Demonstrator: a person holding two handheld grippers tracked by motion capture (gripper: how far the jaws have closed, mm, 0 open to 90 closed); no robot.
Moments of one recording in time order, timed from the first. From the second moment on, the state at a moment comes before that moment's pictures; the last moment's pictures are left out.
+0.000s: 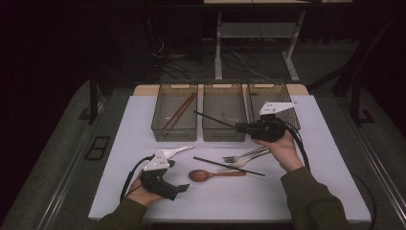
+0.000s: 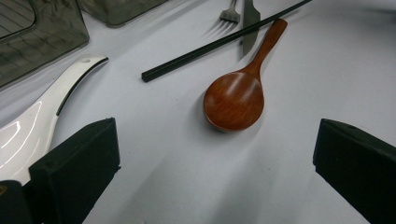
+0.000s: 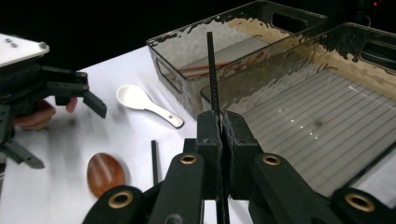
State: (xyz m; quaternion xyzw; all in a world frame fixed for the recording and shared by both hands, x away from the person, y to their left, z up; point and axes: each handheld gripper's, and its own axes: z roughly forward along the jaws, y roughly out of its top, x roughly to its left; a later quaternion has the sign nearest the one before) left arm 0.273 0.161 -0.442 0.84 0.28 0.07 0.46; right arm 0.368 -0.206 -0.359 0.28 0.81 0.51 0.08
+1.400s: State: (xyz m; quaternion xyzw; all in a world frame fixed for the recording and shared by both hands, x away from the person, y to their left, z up) left arm 0.274 0.160 -0.443 0.84 0.28 0.07 0.46; right arm 0.437 -0.111 -0.352 0.32 0.82 0.47 0.11
